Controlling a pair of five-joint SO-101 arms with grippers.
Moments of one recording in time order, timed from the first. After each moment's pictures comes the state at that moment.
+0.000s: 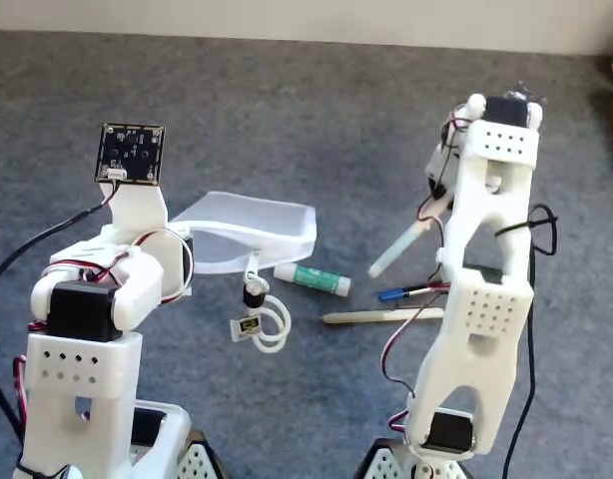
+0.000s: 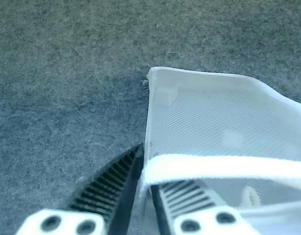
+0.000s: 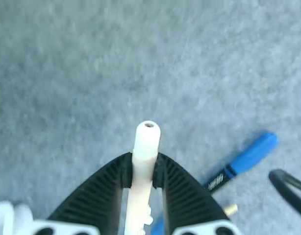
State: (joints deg) left arm -1.4 -50.8 33.2 77.7 9.4; right arm 7.0 40.4 -49.7 99.7 -25.1
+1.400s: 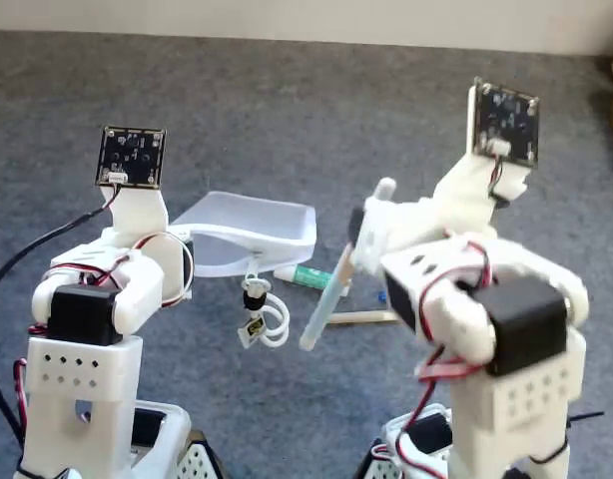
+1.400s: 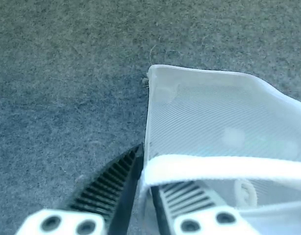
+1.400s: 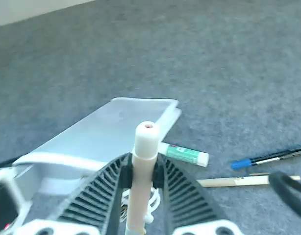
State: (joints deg) left arm -1.4 -51.4 34.2 77.7 9.4; right arm -23.5 -37.9 -11.7 99.6 -24.9
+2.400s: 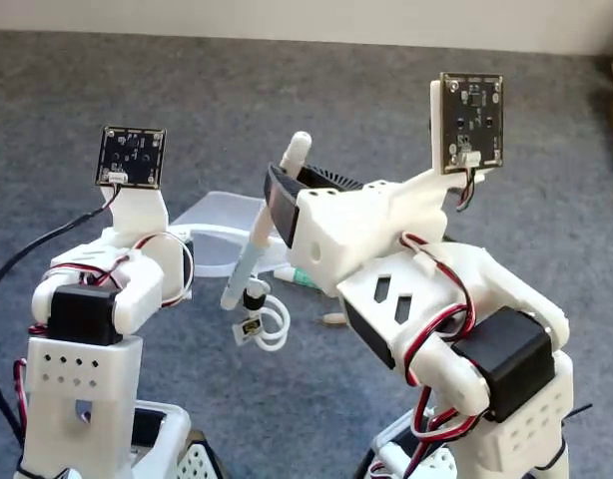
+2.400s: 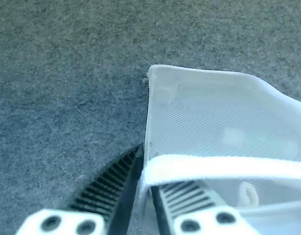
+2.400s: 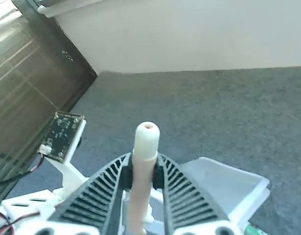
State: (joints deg) left arm -1.4 -51.4 34.2 77.7 9.4; right arm -37.6 -39.4 -11.8 77.6 -24.9
